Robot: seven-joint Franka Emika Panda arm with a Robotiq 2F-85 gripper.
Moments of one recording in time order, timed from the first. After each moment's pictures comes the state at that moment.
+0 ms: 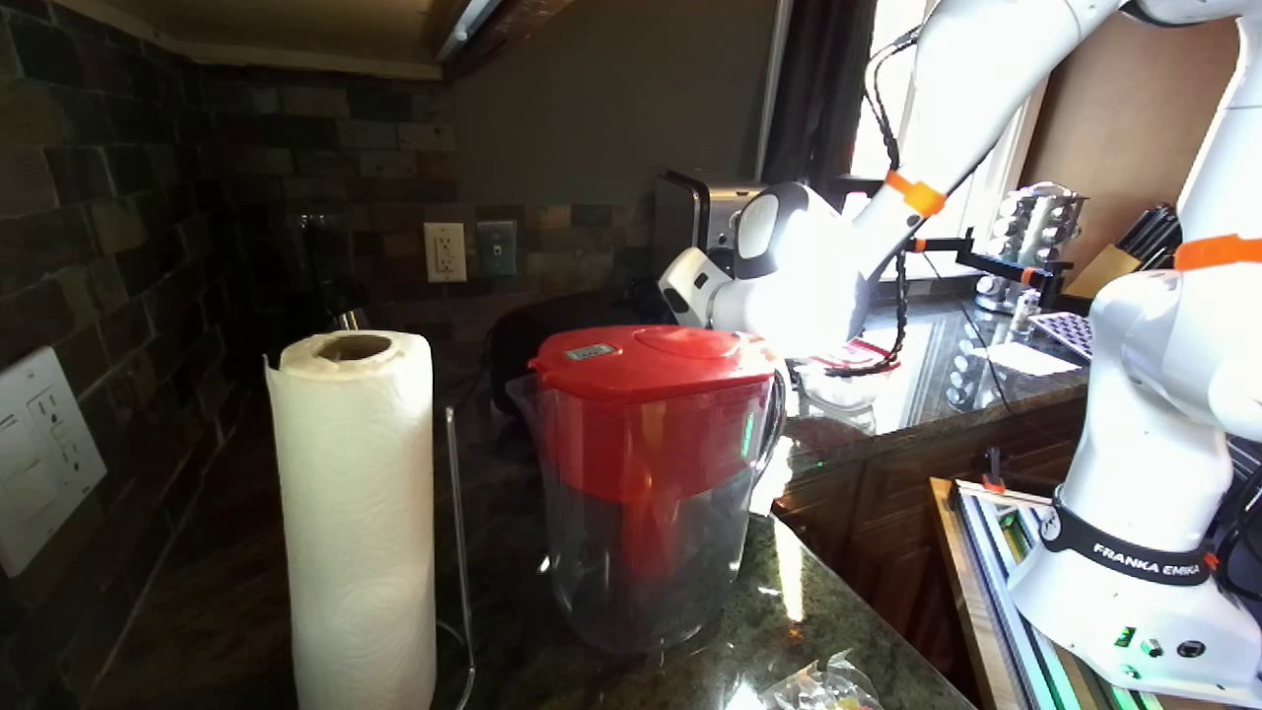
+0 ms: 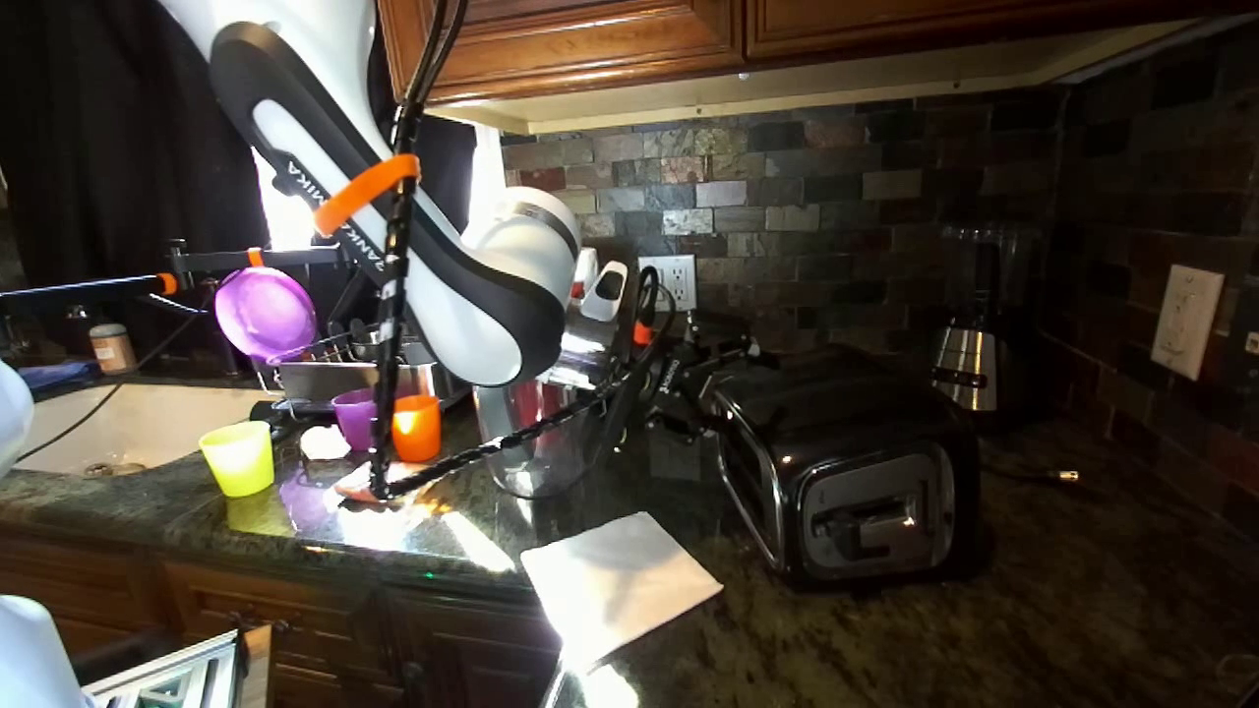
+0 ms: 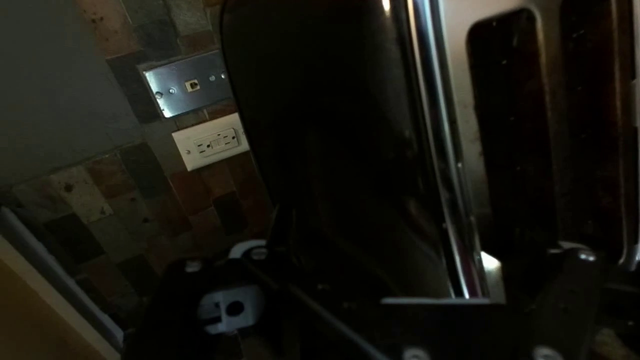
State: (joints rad) arm 0.01 -0.04 0.07 -2.49 -2.30 2.47 1.33
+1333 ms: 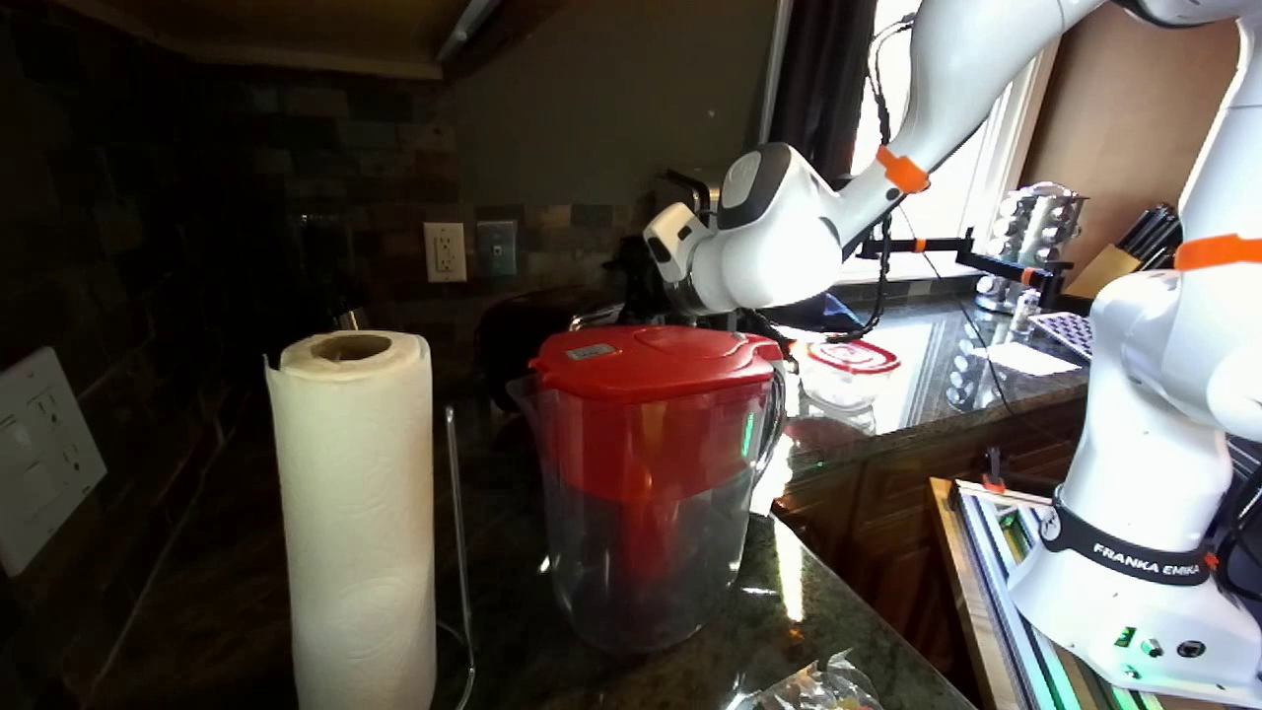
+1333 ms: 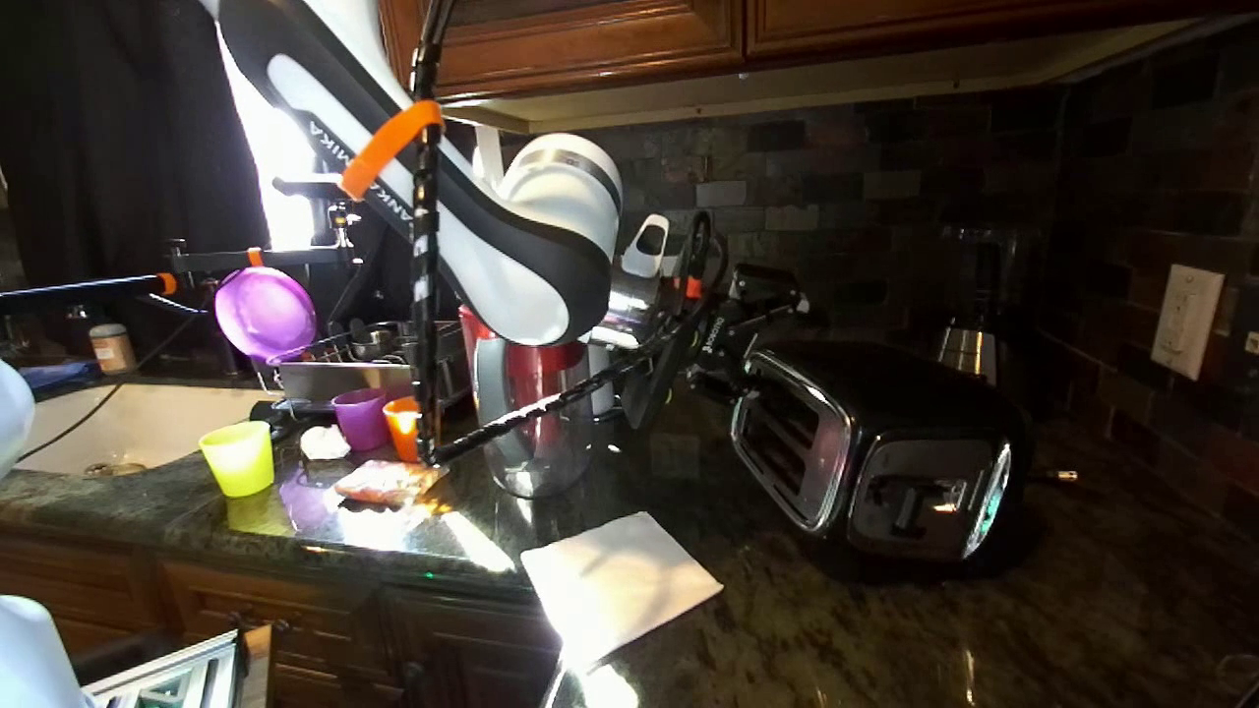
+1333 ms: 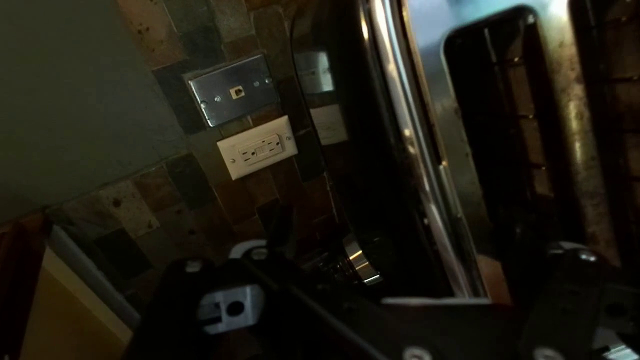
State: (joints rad) arm 0.00 -0.05 -0.01 -2.38 -2.30 2.57 1.31
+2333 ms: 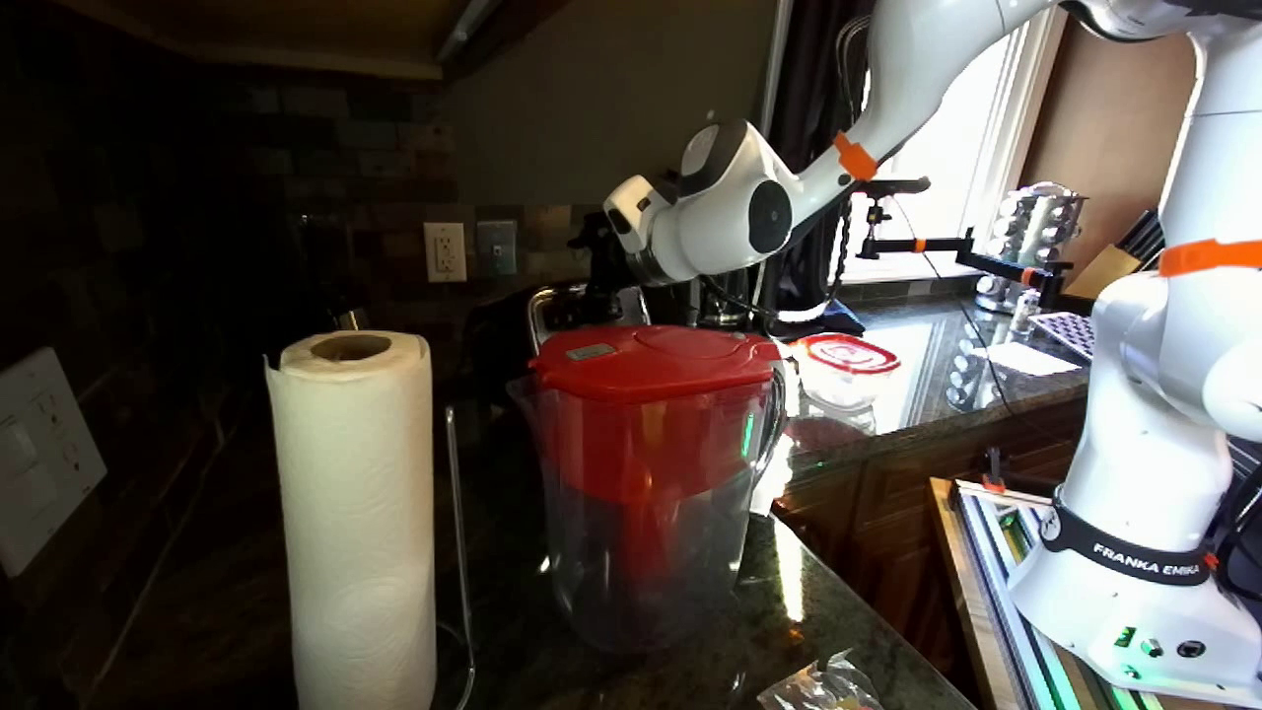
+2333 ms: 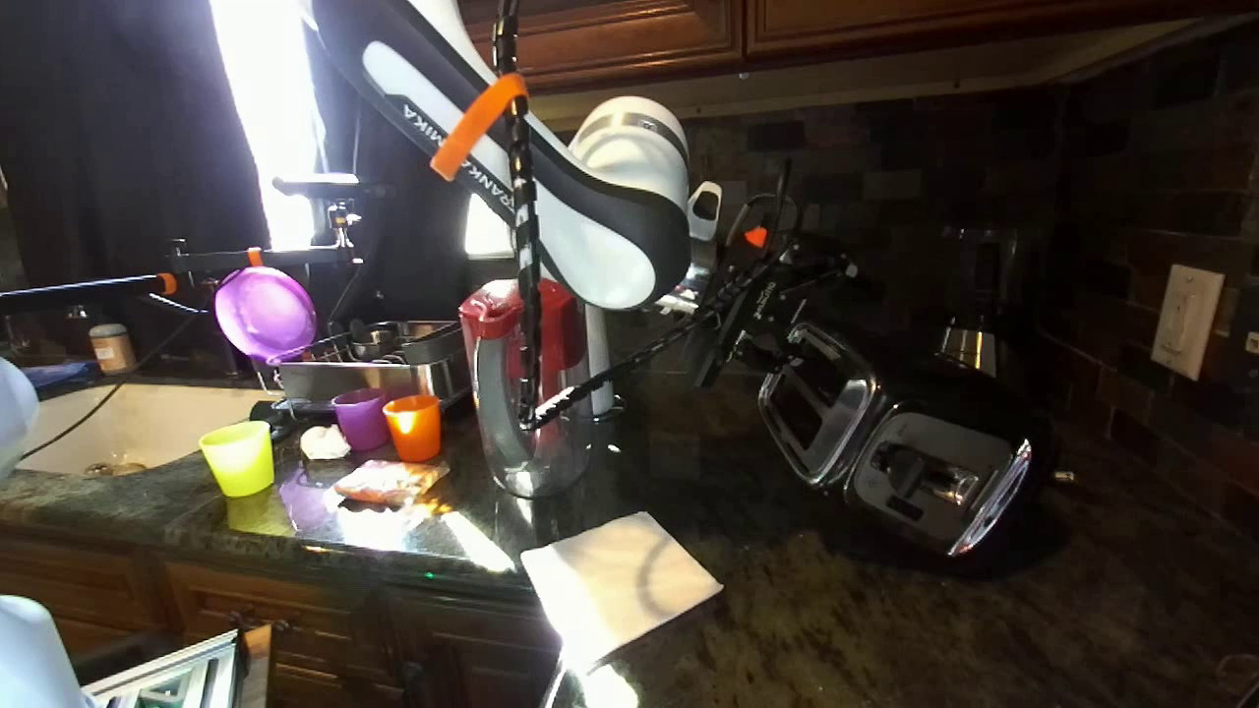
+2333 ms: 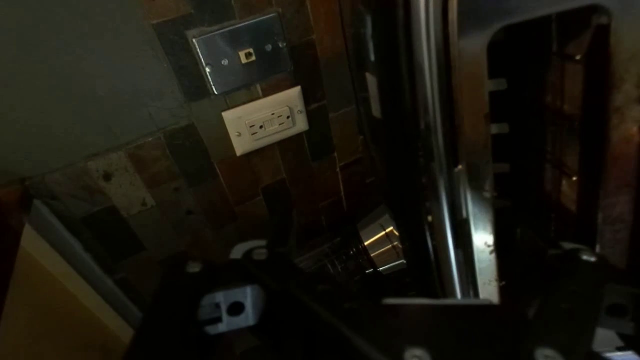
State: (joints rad) arm -0.02 0.06 -0.04 -2.17 -2.29 2.69 1.21
